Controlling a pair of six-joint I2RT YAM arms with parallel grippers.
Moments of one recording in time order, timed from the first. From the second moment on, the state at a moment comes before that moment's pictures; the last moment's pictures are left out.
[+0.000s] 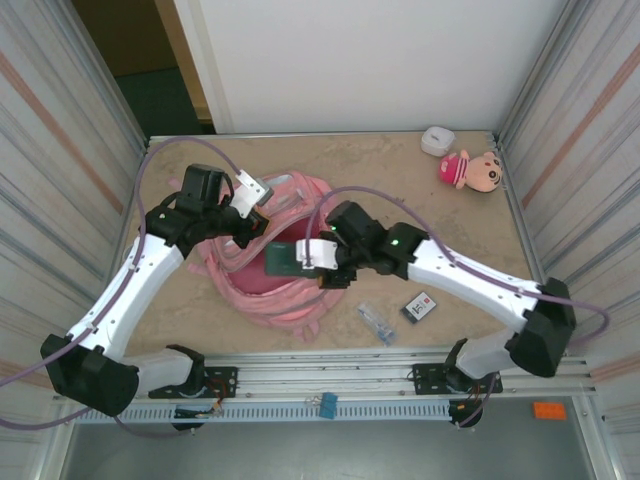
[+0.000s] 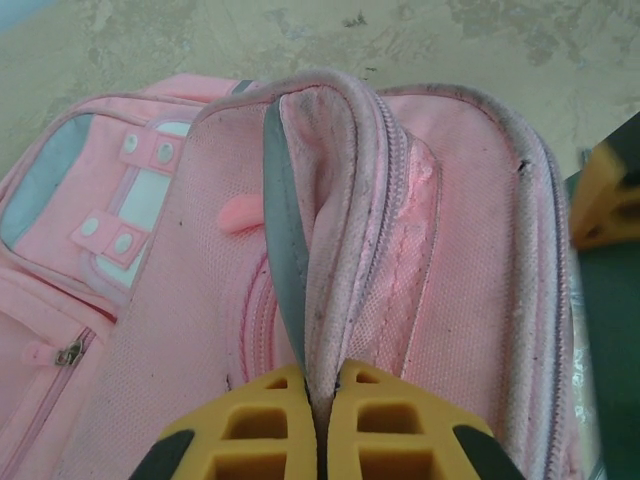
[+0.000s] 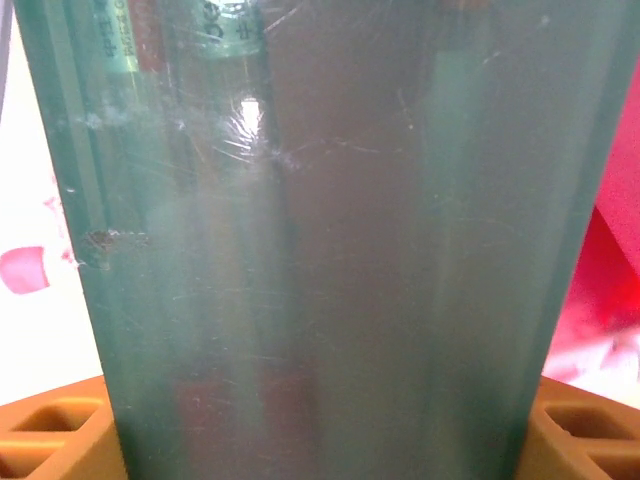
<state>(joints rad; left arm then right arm) -0.37 1.21 1.21 -0.79 0.40 0.29 0.94 1.42 1.22 -0.69 -0.08 -0.74</state>
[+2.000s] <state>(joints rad) -0.38 1.19 1.16 -0.61 0.45 0.04 1.02 1.84 1.16 0.00 0.13 0.90</state>
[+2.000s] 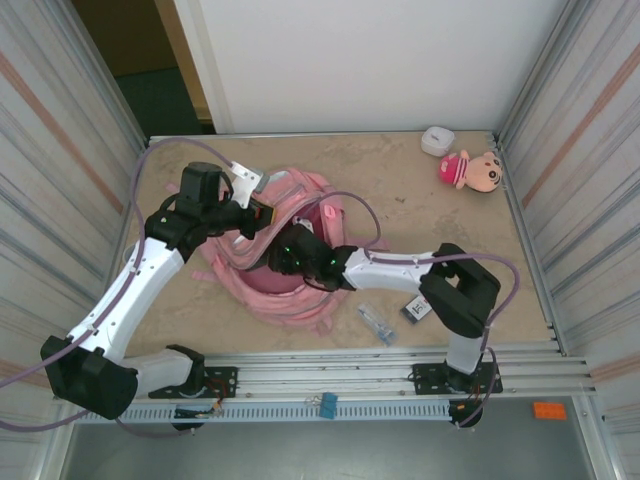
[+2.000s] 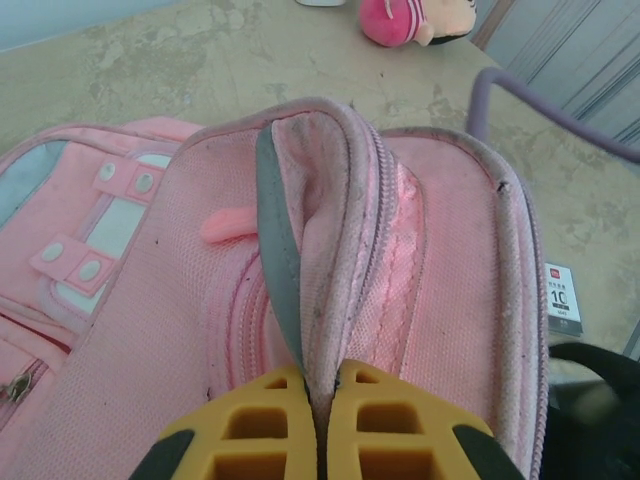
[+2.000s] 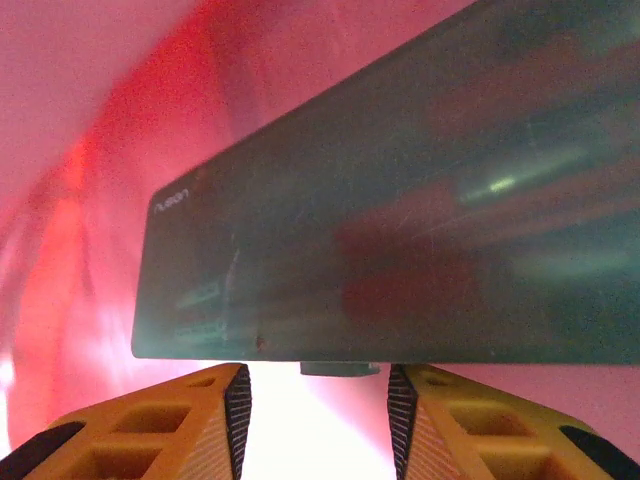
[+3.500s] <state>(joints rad) -0.38 1.16 1.08 -0.54 0.40 0.02 1.00 1.33 0.80 -0.98 0.06 0.74</state>
